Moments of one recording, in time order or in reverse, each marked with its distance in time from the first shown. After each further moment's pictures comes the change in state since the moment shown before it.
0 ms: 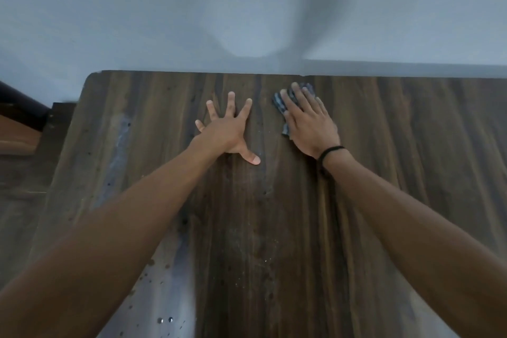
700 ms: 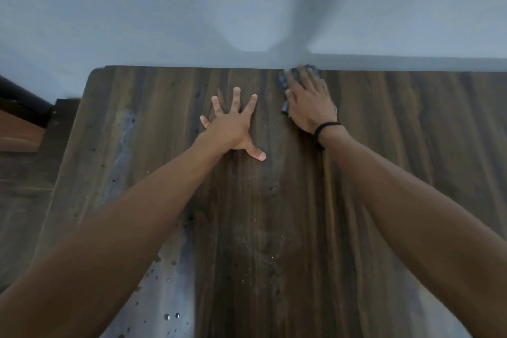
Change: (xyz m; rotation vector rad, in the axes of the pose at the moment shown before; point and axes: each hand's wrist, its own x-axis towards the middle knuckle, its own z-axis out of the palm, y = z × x) left_hand -0.003 -0.001 0.001 -0.007 0.020 0.021; right_hand 0.040 -0.008 -0.004 0.035 -0.017 0.059
